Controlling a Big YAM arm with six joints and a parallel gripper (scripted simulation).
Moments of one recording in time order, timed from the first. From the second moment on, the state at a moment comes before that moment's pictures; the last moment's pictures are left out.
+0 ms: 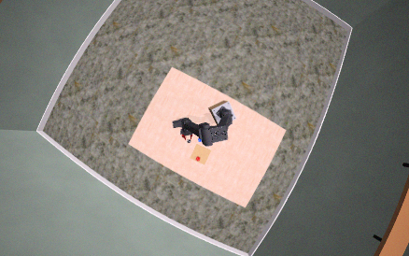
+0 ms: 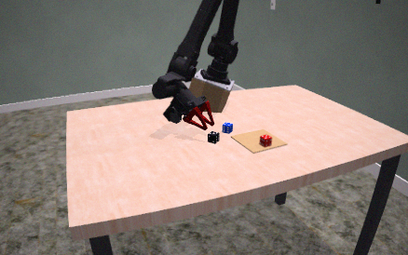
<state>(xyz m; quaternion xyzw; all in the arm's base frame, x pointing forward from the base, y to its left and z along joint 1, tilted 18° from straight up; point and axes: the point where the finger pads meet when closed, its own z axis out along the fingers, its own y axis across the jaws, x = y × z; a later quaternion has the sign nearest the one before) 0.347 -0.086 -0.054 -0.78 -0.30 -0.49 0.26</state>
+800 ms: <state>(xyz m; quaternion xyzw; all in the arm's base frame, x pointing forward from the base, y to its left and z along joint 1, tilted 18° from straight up) 0.339 -0.102 0.000 -0.78 -0.30 -0.48 0.26</state>
